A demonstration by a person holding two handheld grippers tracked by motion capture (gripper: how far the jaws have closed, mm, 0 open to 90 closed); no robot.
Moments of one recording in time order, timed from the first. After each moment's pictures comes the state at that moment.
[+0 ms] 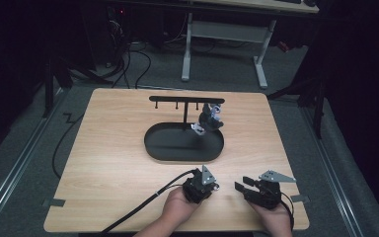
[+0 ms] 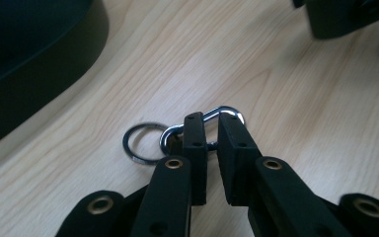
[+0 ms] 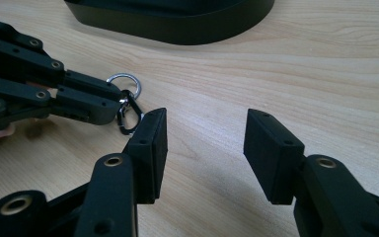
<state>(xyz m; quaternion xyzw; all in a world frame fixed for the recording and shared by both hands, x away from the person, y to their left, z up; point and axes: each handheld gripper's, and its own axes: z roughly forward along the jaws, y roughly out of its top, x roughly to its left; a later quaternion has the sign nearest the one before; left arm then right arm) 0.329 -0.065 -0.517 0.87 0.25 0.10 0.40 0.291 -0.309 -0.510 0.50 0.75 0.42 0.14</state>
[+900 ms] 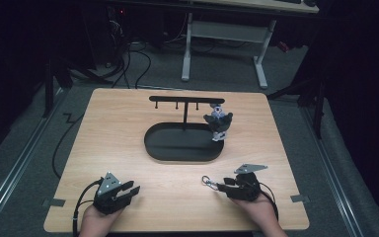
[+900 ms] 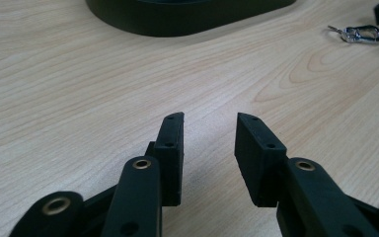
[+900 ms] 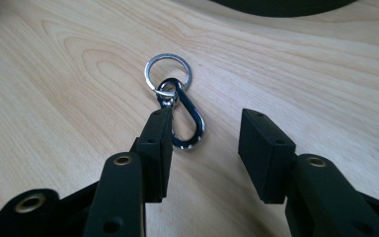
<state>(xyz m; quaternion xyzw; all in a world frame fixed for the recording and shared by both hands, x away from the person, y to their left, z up) 0.304 0.173 -0.526 0.80 0.39 0.13 0.43 0.325 -0.257 -0.514 0.45 0.82 0.35 0.07</state>
